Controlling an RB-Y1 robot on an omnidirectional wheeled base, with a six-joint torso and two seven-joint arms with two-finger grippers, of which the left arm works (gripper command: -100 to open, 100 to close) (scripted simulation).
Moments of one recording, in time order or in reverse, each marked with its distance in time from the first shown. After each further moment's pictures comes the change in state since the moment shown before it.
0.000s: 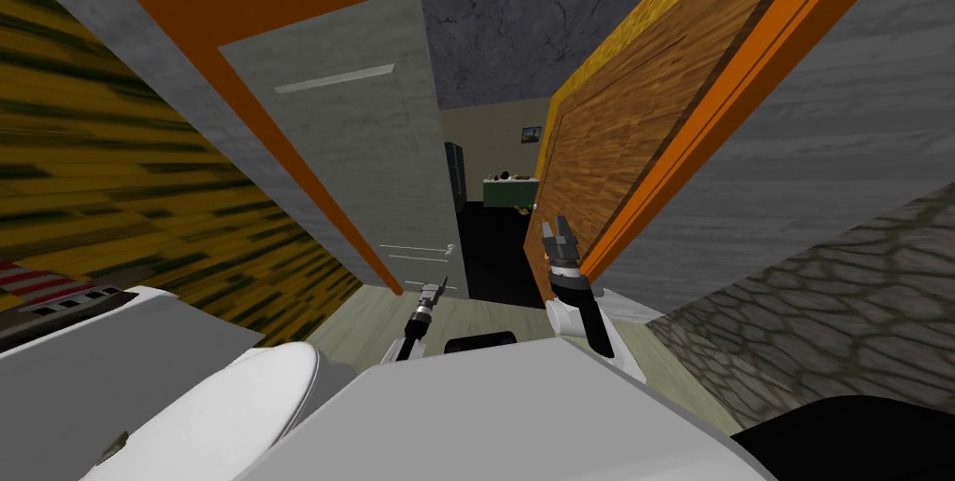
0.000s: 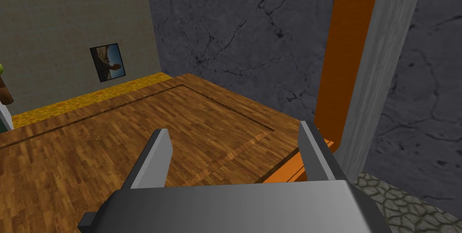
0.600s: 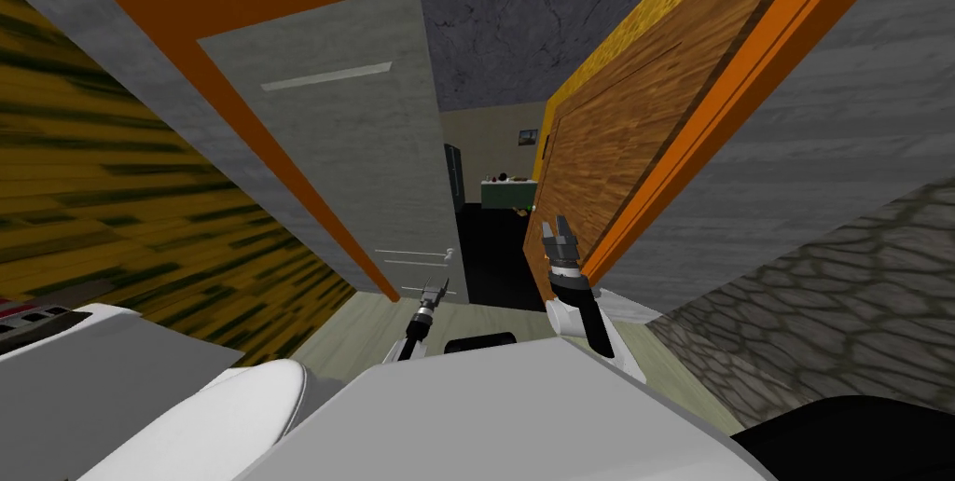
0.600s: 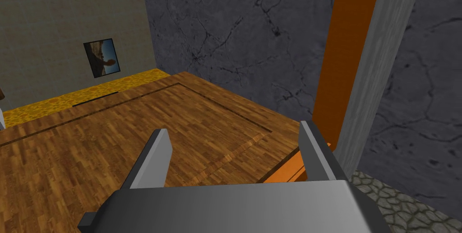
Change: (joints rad) arm -0.023 -0.004 0.004 0.065 -0.017 -0.019 -0.060
